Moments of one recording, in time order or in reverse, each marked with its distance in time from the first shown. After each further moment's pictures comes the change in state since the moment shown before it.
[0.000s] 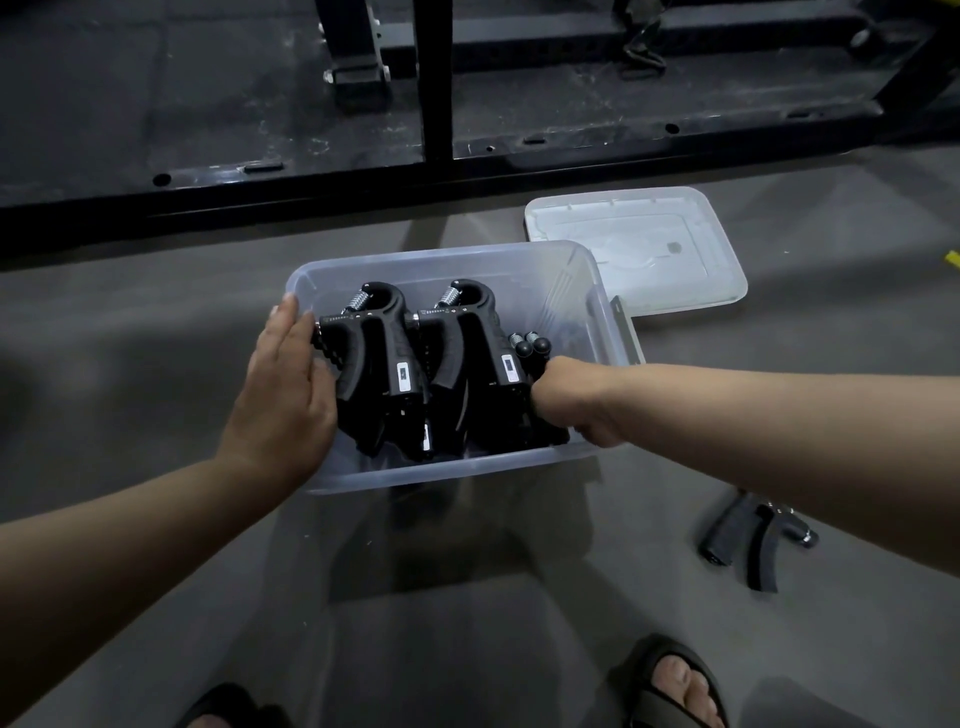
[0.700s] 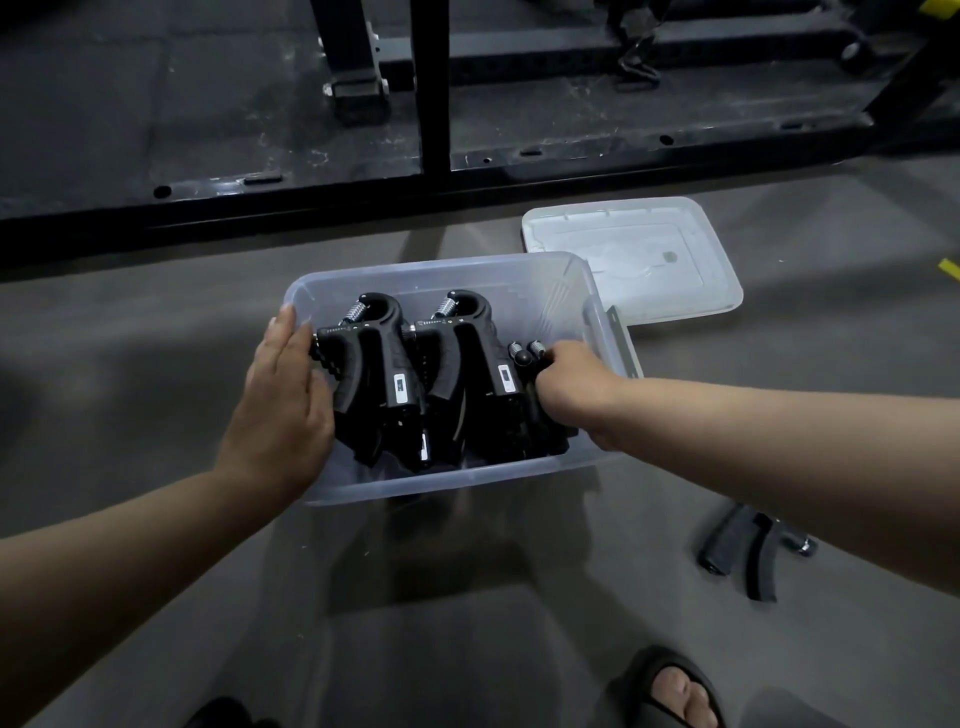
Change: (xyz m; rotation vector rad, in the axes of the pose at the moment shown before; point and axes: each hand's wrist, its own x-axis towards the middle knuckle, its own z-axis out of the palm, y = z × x) left_hand 0.000 0.001 0.000 -0.003 -0.005 -0.009; right_hand 0.018 0.002 -0.001 0.400 0.184 -0.053
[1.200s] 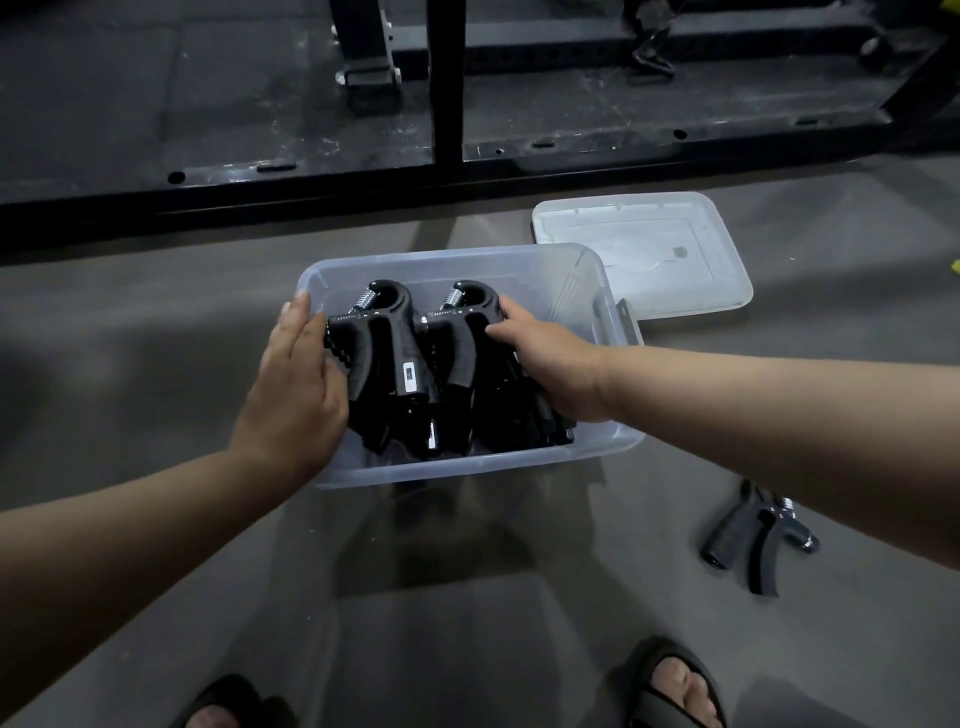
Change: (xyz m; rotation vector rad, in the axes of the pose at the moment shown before) left_hand -0.001 0.003 -0.002 0.042 0.001 -0.002; right_hand 0.002 -0.025 0.017 0.228 -0.389 -0.122
